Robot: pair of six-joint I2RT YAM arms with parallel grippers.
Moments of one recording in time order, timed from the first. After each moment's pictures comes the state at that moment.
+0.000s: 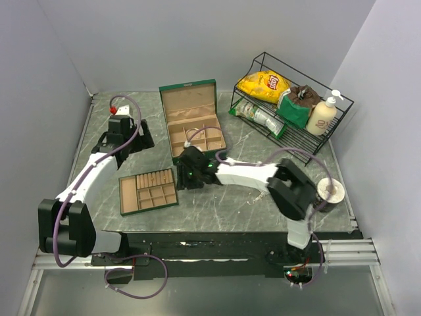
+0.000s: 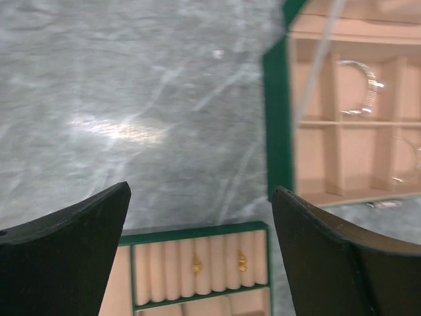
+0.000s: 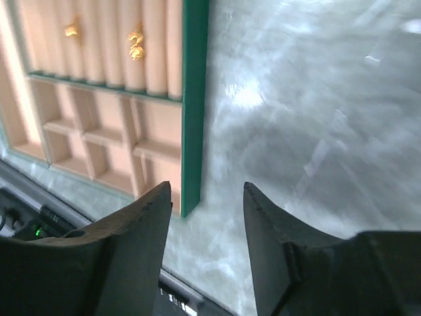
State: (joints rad) left arm -0.13 1.33 0.98 -0.30 -0.09 -0.36; right arm 0.97 1.94 1.33 -0.33 -0.02 0.80
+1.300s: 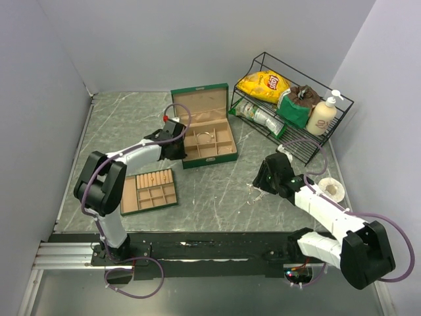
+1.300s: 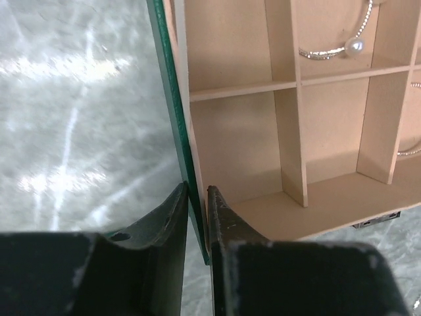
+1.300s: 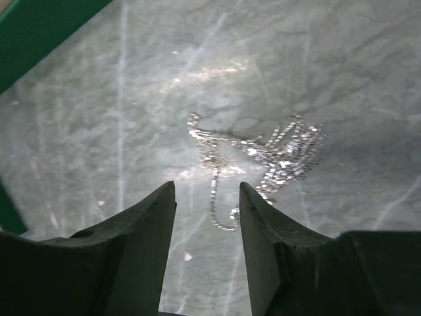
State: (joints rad) left arm -0.47 1.78 1.16 -0.30 -0.09 -0.54; right arm 0.41 1.07 0.58 -0.41 0.12 0.74
